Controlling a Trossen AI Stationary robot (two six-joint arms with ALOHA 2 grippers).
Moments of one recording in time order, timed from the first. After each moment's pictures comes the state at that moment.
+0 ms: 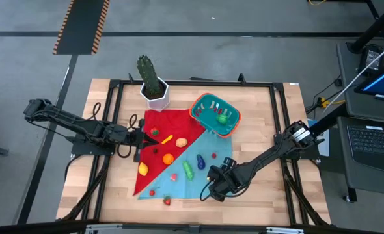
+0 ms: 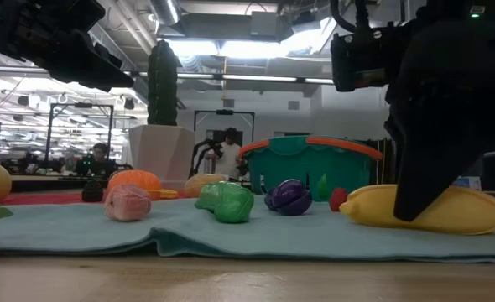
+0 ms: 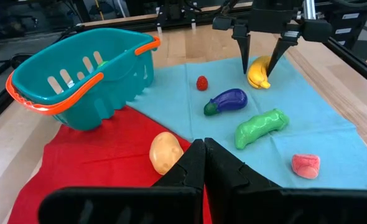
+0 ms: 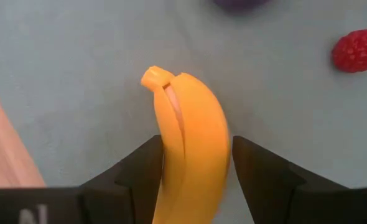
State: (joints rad) left arm -0.24 0.70 0.28 0.05 -0.25 0.00; right arm 0.55 1.96 1.26 -0.69 0.28 0.93
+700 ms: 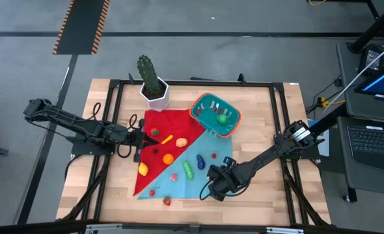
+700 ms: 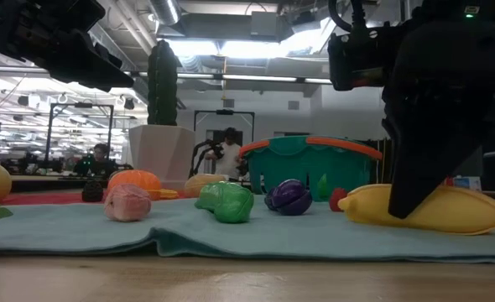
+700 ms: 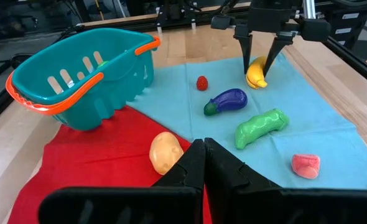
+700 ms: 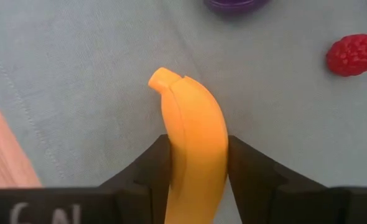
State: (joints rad) left arm -0.24 0.70 0.28 0.05 -0.25 0.00; right arm 0.54 1.96 1.27 -0.69 0.28 0.93
